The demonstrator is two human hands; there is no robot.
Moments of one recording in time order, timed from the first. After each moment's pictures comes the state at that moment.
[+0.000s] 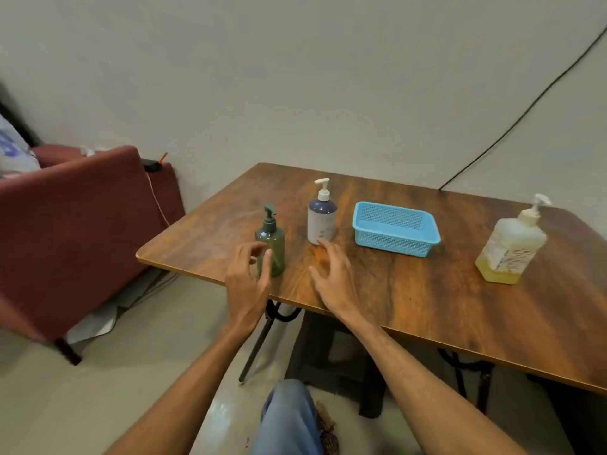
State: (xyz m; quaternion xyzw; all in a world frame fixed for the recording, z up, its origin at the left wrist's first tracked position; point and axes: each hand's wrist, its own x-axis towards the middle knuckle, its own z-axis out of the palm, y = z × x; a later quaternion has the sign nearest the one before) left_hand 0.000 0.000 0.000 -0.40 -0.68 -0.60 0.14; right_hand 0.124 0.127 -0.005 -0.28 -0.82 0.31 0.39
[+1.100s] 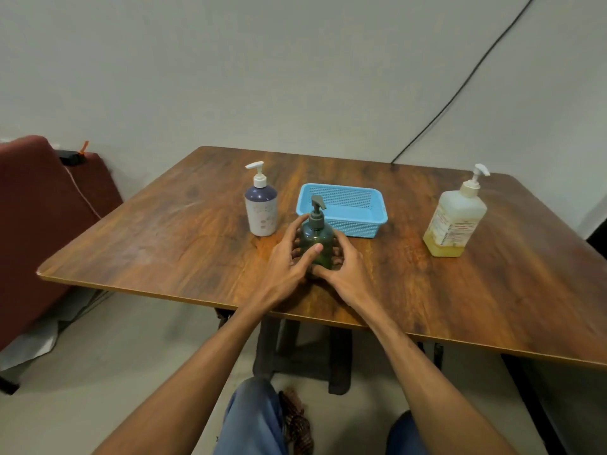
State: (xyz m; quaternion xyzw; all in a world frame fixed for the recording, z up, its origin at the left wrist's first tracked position) left_hand 0.090 0.120 0.018 -0.56 -0.58 -0.55 -0.24; right_hand 0.224 0.205 -0.003 -0.31 -0.76 0.44 0.38
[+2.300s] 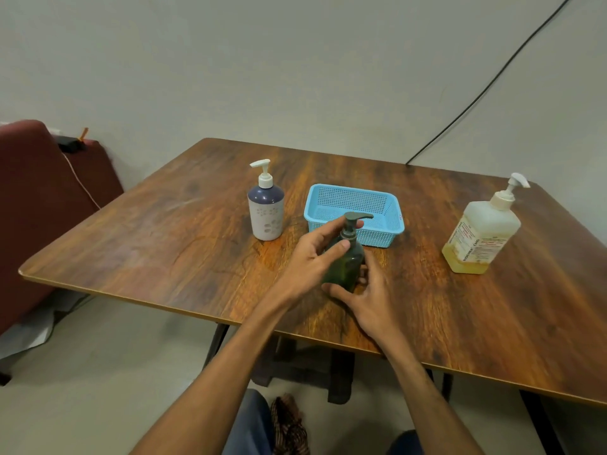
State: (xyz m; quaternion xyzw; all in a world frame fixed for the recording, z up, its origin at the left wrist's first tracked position) left_hand 0.098 0.157 0.038 -0.53 -0.48 -0.61 -0.35; right_hand 0.238 0.215 -0.021 -0.30 -0.73 0.45 0.41
